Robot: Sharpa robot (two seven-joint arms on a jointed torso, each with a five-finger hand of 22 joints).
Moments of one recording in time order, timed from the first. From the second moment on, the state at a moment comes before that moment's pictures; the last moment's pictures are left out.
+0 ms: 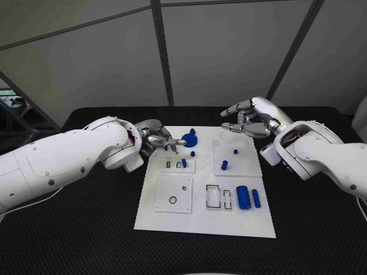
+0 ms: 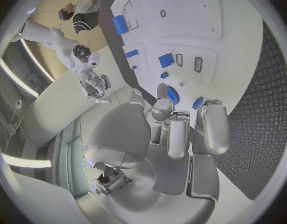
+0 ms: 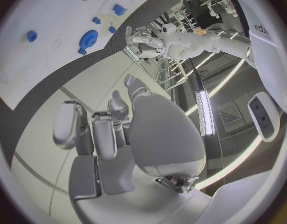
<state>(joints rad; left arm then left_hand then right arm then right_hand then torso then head) 1.21 -0.79 0.08 1.49 -0.90 -0.06 -0.40 1.20 0.06 -0.20 0.29 0.11 0.96 0.07 0.51 0.35 1.30 0.00 1.17 1.01 1.47 -0.05 1.53 1.31 0.08 1.42 0.05 1.36 1.21 1.18 -0.86 0.08 1.57 -1.01 -0.45 0.12 1.44 -0.09 0.11 0.16 0.34 0.95 0.16 0.14 0.08 1.24 0.07 1.13 1.13 1.47 0.00 1.48 1.31 0.06 1.37 0.10 1.37 1.19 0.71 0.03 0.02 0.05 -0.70</state>
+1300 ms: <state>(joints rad) 1.25 -0.66 0.01 1.42 -1.03 0.13 -0.52 1.18 0.06 -0.22 0.29 0.10 0.94 0.08 0.51 0.36 1.27 0.00 1.13 0.97 1.47 -0.05 1.55 1.31 0.08 1.45 0.05 1.39 1.27 1.19 -0.83 0.08 1.52 -0.98 -0.50 0.09 1.44 -0.09 0.11 0.16 0.35 0.94 0.16 0.14 0.08 1.22 0.07 1.09 1.09 1.47 0.00 1.47 1.31 0.08 1.35 0.10 1.35 1.16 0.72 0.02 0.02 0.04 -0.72</state>
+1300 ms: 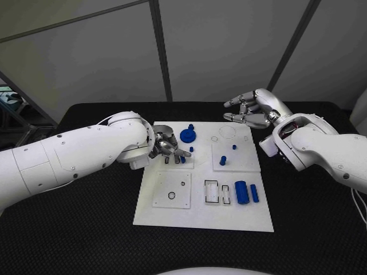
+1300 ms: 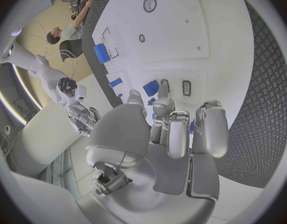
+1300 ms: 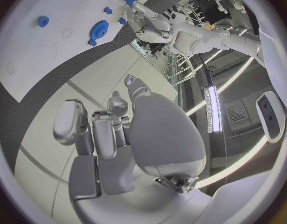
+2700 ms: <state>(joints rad) 1.26 -0.65 0.01 1.41 -1.04 0.13 -0.53 1.28 0.11 -0.20 0.26 0.10 0.94 0.07 0.57 0.44 1.27 0.00 1.13 0.99 1.47 -0.06 1.55 1.31 0.08 1.46 0.04 1.39 1.28 1.19 -0.82 0.08 1.50 -0.99 -0.48 0.06 1.44 -0.09 0.11 0.16 0.35 0.94 0.16 0.14 0.08 1.22 0.07 1.09 1.09 1.47 0.00 1.46 1.31 0.08 1.35 0.10 1.35 1.15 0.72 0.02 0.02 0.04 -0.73</state>
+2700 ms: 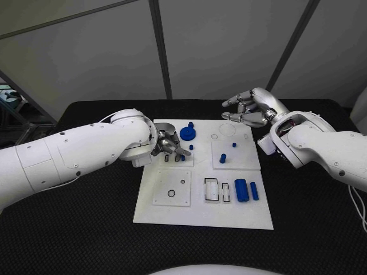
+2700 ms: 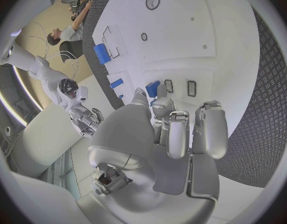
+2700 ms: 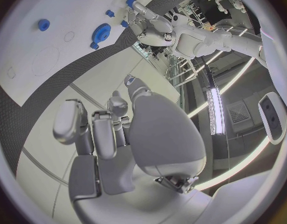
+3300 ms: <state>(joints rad) 1.26 -0.65 0.01 1.41 -1.03 0.13 -0.53 1.40 0.13 -0.09 0.20 0.12 0.91 0.06 0.57 0.47 1.26 -0.01 1.12 0.98 1.47 -0.07 1.55 1.31 0.08 1.46 0.04 1.39 1.28 1.19 -0.82 0.08 1.50 -0.99 -0.47 0.06 1.43 -0.09 0.11 0.16 0.35 0.94 0.16 0.14 0.08 1.22 0.07 1.09 1.09 1.47 0.00 1.46 1.31 0.08 1.35 0.10 1.35 1.15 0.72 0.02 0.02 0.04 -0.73</state>
